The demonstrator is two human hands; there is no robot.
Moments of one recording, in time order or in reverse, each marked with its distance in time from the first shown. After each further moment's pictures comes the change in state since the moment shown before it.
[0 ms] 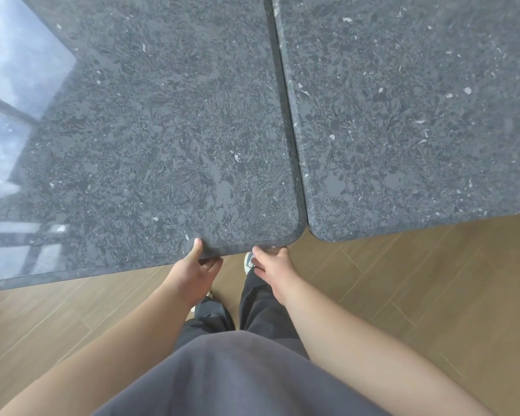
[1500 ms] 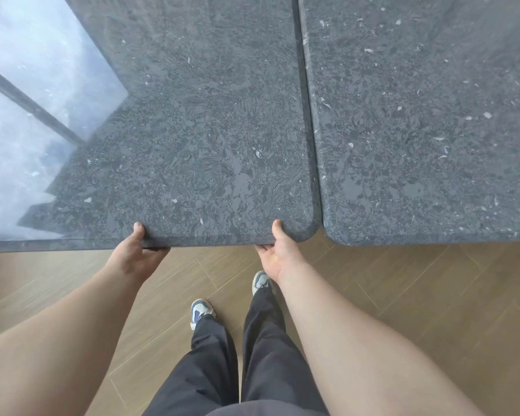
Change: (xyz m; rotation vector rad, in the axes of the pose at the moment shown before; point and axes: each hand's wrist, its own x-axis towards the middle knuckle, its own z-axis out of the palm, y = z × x) left_hand -0.019 0.065 -0.078 -0.682 0.024 0.044; right_hand 0.009 -0.010 0.026 0.646 -0.160 0.020
